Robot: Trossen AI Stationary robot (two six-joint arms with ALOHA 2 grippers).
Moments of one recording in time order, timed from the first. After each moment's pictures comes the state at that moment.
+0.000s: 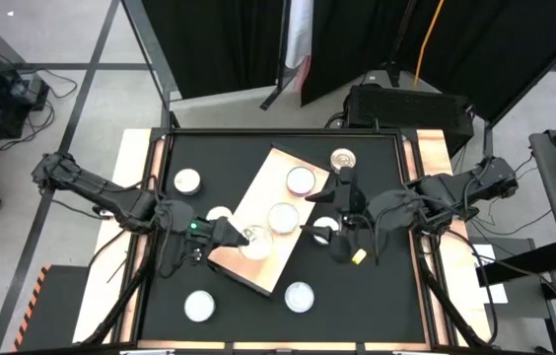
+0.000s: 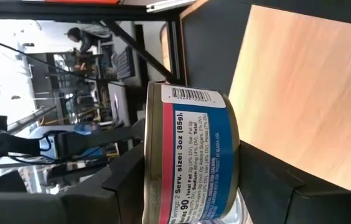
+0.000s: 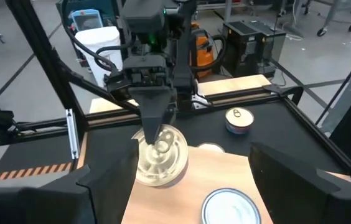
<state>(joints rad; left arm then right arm) -0.36 1.09 0.86 -0.13 -0.10 1.53 0.41 1.43 1.68 -0.64 0.51 0.33</state>
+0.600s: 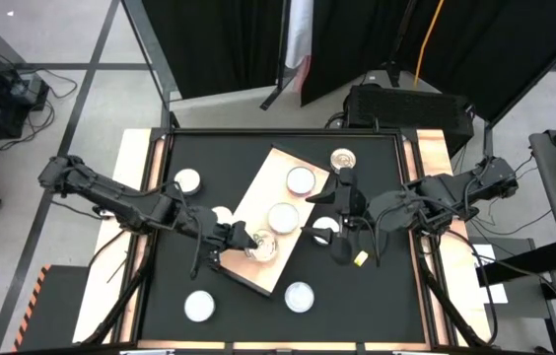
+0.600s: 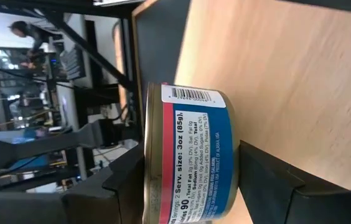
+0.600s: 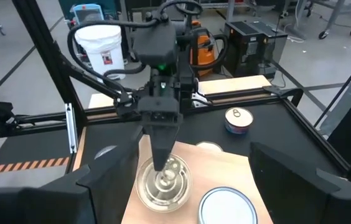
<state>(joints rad) -0.30 1.23 0.86 -0.18 -0.03 1.47 0.41 1.43 1.68 -0.65 0.50 0.31</state>
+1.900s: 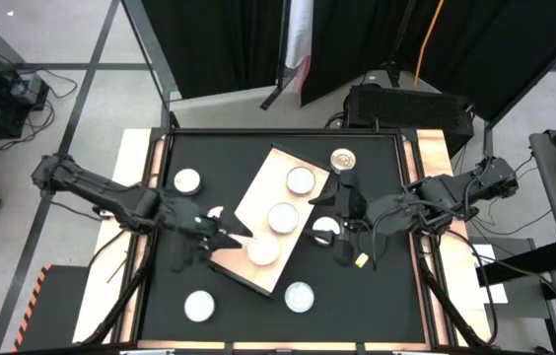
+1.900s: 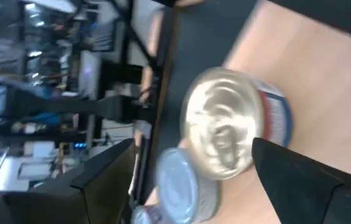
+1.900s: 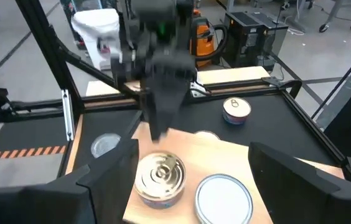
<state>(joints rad) -0.32 1.11 0.86 -0.17 -0.08 1.21 0.42 1.43 1.68 -0.71 0.50 0.31</state>
